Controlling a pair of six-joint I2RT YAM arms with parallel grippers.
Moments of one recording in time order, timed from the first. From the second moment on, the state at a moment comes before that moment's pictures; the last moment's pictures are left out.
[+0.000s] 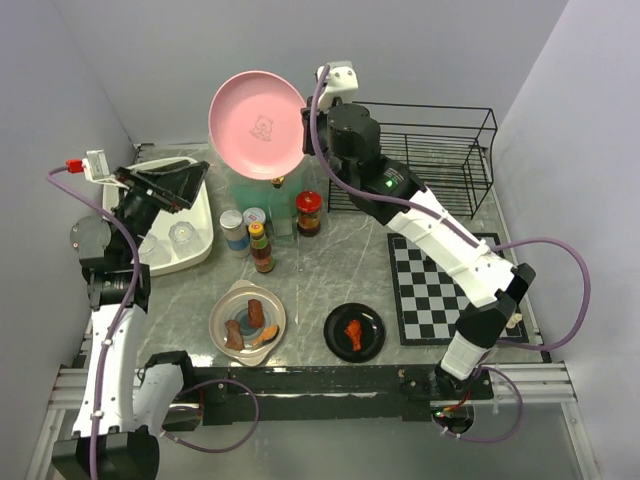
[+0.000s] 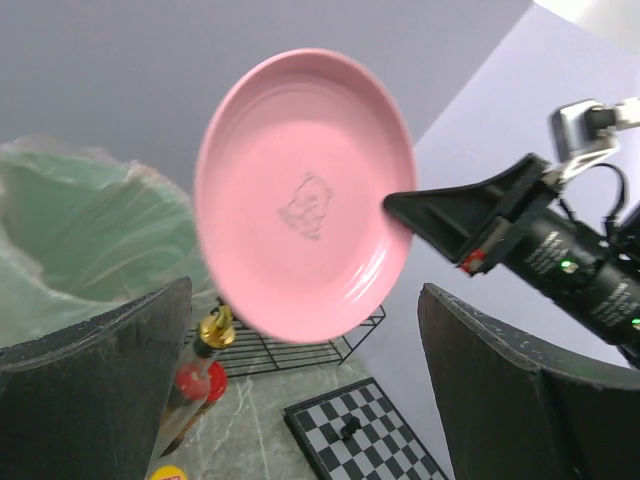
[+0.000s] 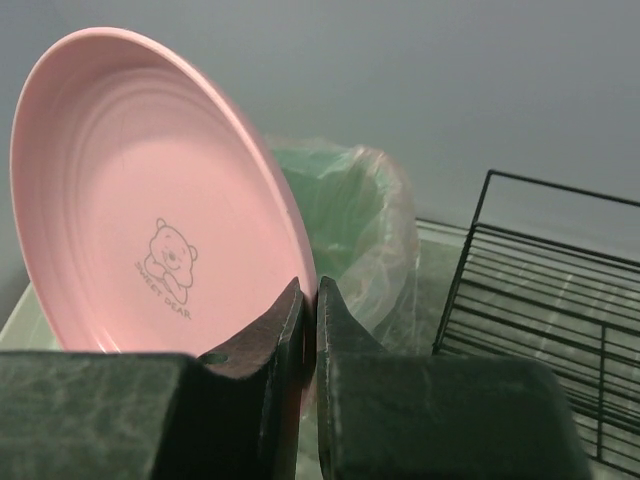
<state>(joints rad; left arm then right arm) 0.12 0.80 0.83 0.41 0.55 -0.92 0.84 1.67 1.99 -0.32 0.51 0.11</state>
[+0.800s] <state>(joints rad) 0.06 0.89 0.89 0.33 0.54 -0.81 0.84 1.54 1.87 -0.38 0.23 0.24</state>
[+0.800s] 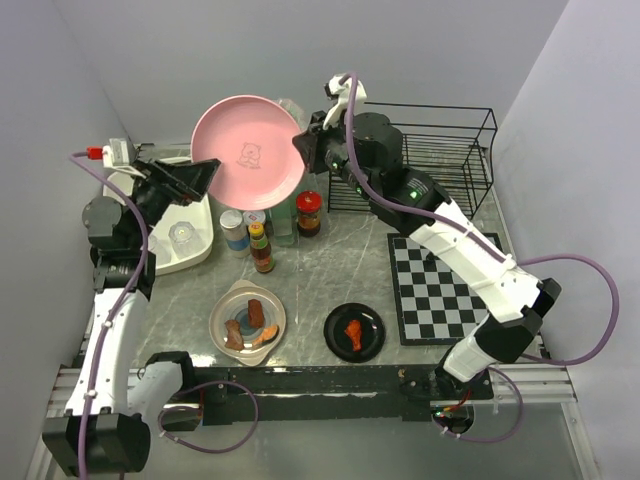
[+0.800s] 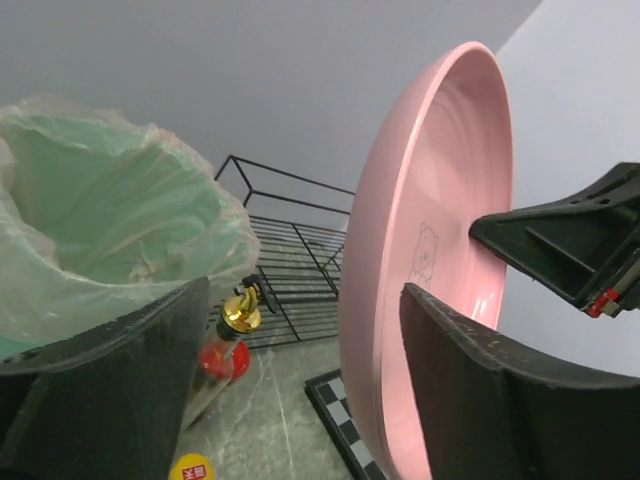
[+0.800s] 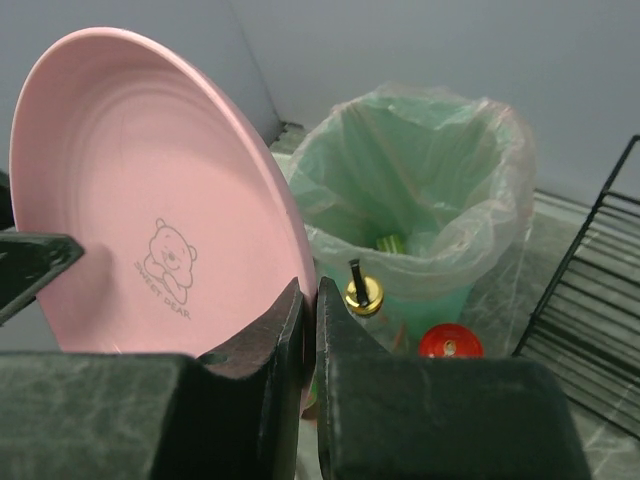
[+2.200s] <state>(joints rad) 0.54 1.59 1.16 0.13 0.44 -0.97 0.79 1.00 1.37 -0.23 0.61 0.20</state>
